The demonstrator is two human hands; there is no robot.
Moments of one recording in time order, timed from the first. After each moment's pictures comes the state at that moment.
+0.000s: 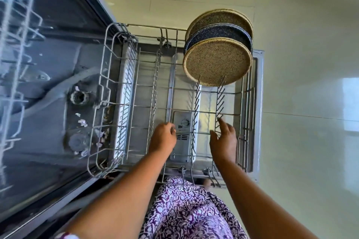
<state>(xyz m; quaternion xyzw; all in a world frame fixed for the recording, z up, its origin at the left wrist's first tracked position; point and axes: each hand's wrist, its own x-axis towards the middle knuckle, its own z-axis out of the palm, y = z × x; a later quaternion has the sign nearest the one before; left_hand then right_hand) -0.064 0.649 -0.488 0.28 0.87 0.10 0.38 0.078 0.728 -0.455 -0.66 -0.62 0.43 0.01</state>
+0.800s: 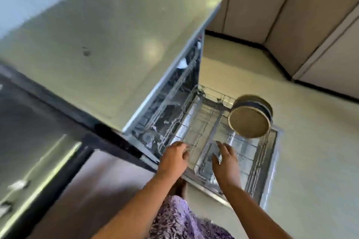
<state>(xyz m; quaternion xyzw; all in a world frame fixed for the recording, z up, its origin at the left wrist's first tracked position) -0.021 0.471 -0.179 0.28 0.91 0.22 0.19 0.087 0.595 -0.197 -0.38 -0.84 0.38 0.06</state>
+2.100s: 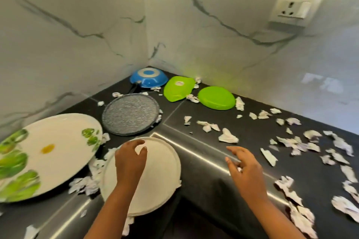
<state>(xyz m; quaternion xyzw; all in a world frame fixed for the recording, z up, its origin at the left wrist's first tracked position) 0.269 -0.215 0.030 -0.59 0.68 0.26 -0.34 0.048 -0.038 0.046 0.46 -0.75 0.47 -0.03</state>
